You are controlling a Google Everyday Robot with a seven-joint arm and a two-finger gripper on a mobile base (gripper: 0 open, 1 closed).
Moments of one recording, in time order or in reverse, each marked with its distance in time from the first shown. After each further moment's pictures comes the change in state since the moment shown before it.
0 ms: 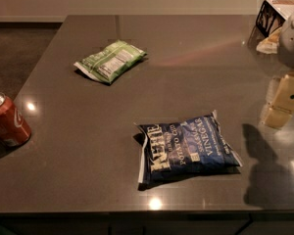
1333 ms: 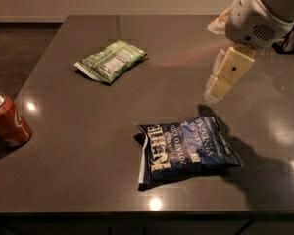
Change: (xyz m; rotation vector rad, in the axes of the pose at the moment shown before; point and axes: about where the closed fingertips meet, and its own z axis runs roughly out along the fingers) arm -0.094 -0.039 0.018 -0.005 -0.247 -0.067
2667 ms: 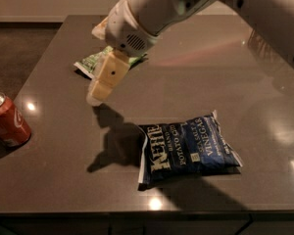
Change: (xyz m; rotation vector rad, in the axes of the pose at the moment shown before) arm -0.213 0.046 0.097 -0.197 -0.402 -0.208
